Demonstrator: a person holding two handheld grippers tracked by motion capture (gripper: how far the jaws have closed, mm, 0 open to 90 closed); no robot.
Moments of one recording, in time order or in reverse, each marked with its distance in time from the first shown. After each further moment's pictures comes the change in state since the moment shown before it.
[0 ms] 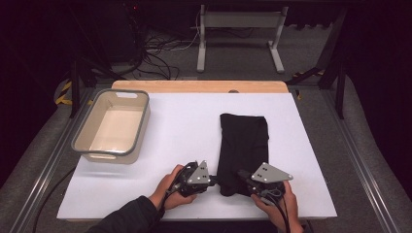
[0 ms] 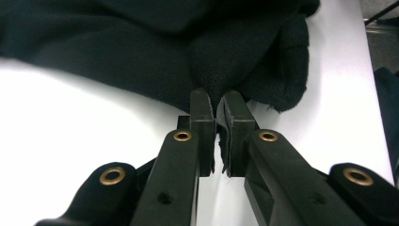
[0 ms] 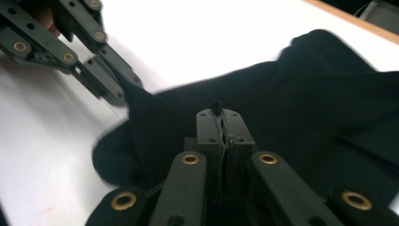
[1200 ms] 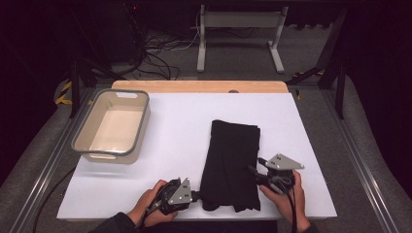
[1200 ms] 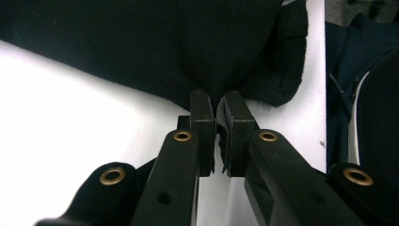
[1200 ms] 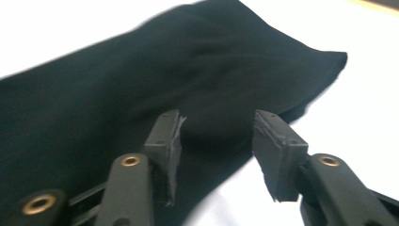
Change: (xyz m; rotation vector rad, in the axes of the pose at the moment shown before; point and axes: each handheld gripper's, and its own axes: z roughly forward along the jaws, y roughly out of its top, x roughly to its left) left arm -0.030 -0.039 -0.030 0.077 -0.002 0.027; right arm -0.046 -0.021 0.012 0.033 -0.110 0.141
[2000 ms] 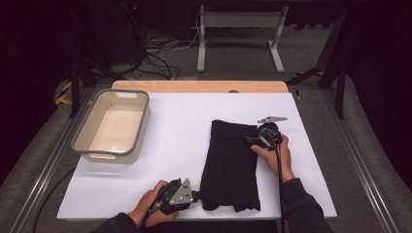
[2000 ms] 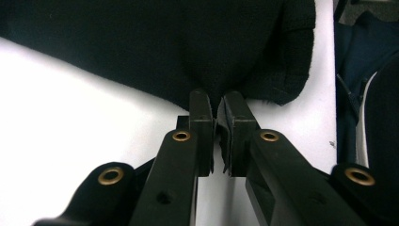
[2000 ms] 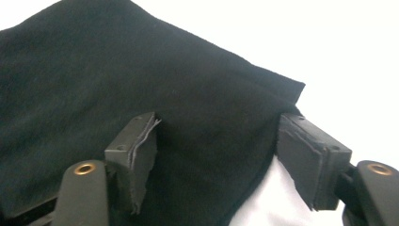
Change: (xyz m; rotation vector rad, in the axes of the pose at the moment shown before) left arm 0.000 -0.004 0.005 -0.008 0.009 -0.005; right arm -0.084 0.046 0.106 0.176 -0.010 0.188
